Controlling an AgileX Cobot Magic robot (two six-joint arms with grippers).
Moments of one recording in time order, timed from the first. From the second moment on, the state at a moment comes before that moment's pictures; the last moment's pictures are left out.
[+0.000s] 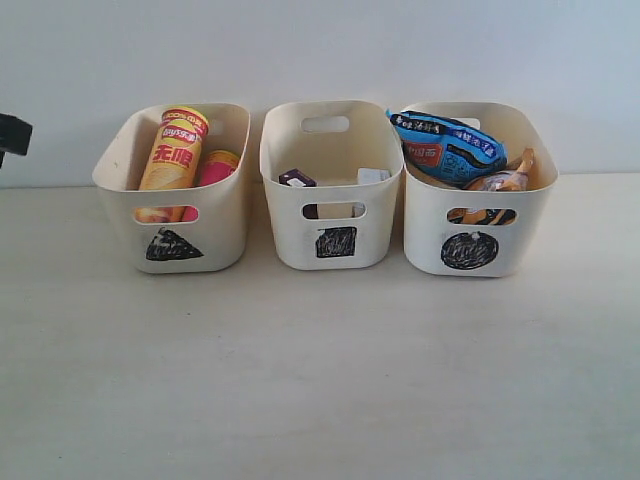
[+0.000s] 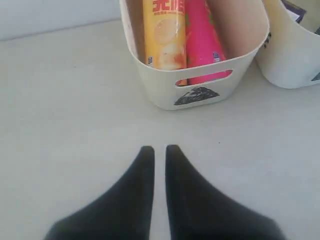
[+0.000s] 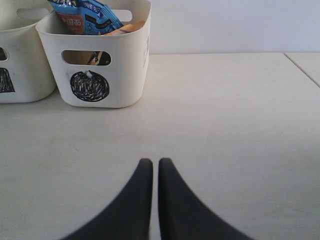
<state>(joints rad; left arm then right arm) -0.21 1.21 -1.04 0.13 0.67 -0.09 0.01 0.01 0.00 0.01 0.33 0.00</state>
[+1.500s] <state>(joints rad) -0.21 0.32 -0.23 0.06 0.12 -0.06 0.01 0.01 0.00 0.01 0.33 0.00</state>
